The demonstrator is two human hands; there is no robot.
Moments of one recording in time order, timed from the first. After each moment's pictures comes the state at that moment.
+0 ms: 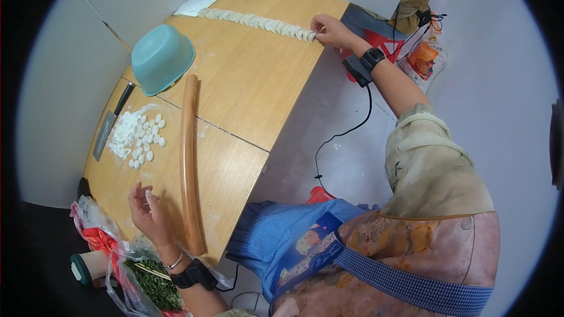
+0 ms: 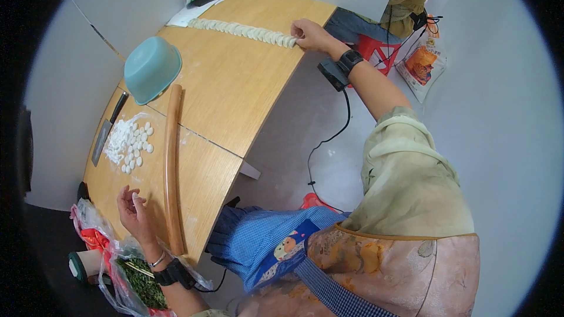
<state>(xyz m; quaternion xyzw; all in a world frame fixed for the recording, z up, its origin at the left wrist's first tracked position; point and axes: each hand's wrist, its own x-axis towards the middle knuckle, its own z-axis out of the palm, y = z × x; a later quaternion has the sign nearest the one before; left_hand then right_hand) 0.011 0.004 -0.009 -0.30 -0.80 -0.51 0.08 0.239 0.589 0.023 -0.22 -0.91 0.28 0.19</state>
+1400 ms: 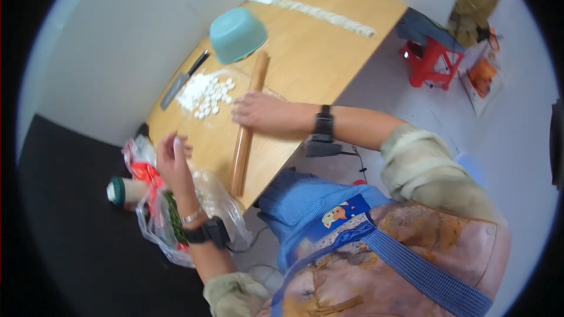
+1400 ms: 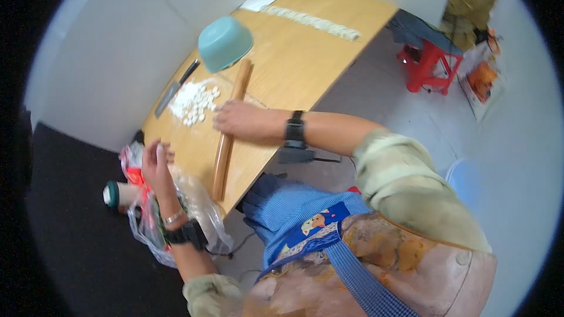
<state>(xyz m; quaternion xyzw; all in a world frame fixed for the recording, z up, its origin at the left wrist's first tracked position) 0.043 -0.005 0.079 -0.27 -0.76 -0.59 0.08 0.112 0.270 0.003 0.29 -0.88 0.05 0.38</state>
